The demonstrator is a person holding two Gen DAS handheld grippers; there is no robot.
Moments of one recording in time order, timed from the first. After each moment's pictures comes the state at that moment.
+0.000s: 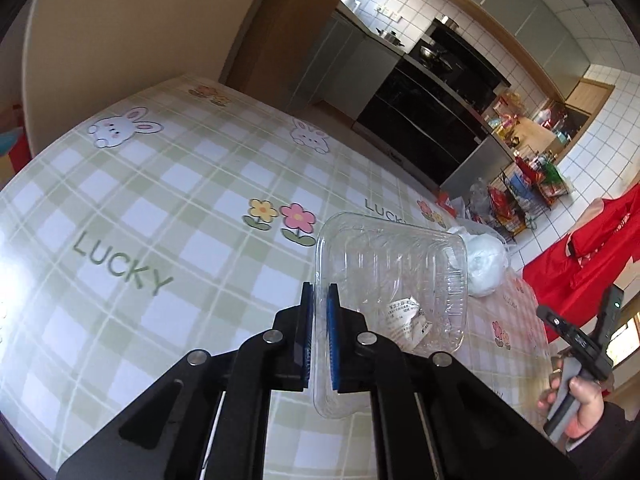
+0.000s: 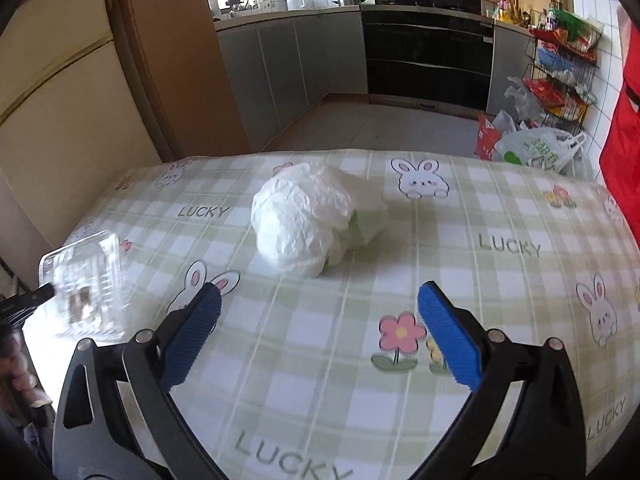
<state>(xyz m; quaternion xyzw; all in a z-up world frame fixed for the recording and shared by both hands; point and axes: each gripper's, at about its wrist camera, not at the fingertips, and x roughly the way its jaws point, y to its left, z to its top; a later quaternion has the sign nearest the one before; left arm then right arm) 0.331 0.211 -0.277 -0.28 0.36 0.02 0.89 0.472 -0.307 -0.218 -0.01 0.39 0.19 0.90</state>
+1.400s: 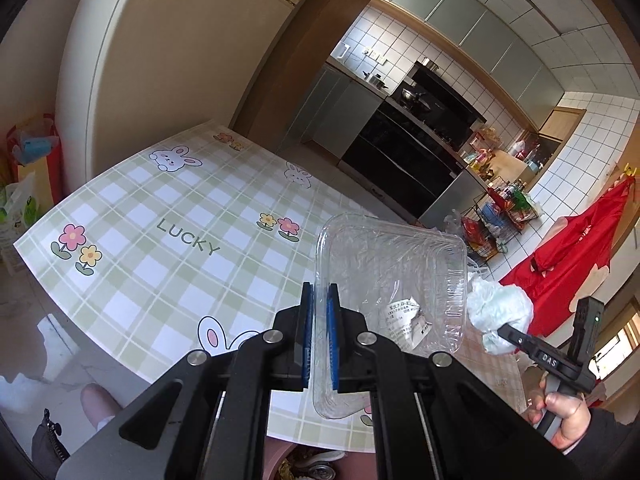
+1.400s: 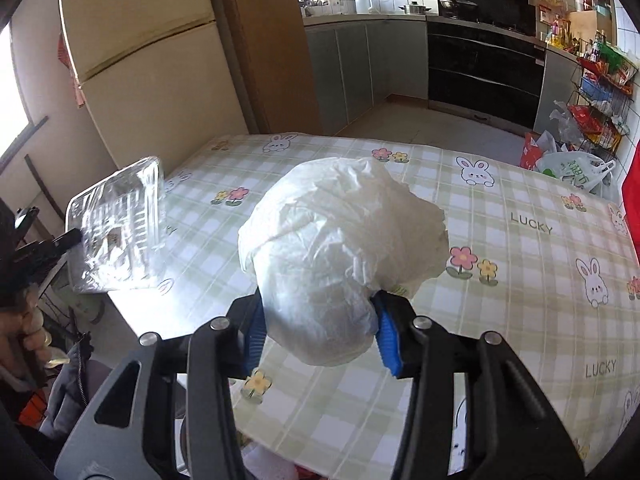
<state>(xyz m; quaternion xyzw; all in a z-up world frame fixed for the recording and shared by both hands) 0.181 0.198 -0.187 -0.29 0.29 0.02 0.91 0.285 -0.276 -0.142 -0.03 0.39 0.29 0.87</state>
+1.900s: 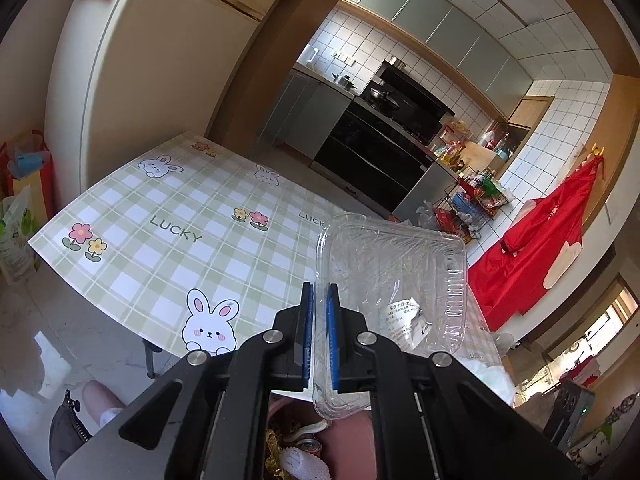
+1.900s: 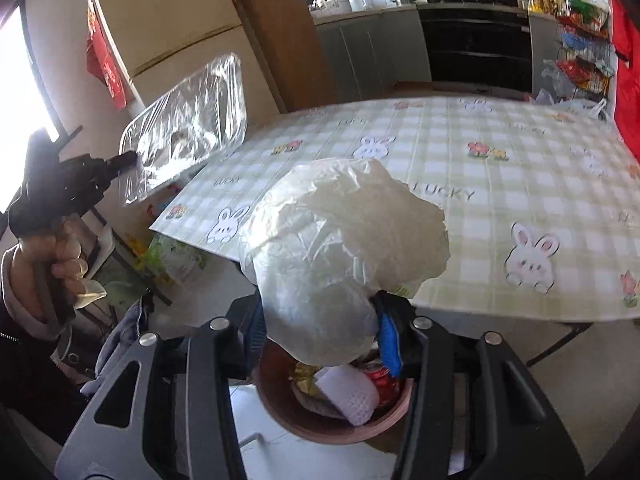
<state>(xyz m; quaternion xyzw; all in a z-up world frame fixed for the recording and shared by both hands) 0.113 0.171 -0.153 -0.27 0.27 -0.03 0.92 0.105 -0.303 -0.194 0.06 0.43 0.31 0.85</state>
